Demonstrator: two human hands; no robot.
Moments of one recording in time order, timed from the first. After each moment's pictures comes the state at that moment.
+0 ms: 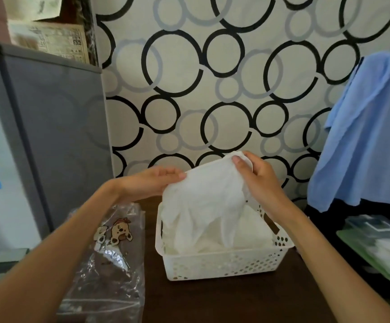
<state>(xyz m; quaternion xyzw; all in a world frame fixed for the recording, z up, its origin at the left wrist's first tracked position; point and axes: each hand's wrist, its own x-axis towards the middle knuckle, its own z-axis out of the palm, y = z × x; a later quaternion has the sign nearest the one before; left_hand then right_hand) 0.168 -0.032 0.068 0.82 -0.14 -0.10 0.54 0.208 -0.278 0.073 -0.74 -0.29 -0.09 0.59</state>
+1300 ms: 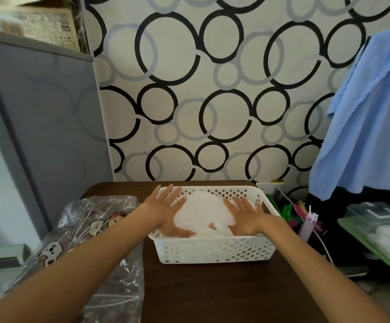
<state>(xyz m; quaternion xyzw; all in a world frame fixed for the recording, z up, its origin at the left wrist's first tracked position) 0.192 -0.065 -0.007 0.97 -0.03 -0.15 -0.17 0.263 -0.281 -0.028 -0.95 -0.23 0.19 -0.02</state>
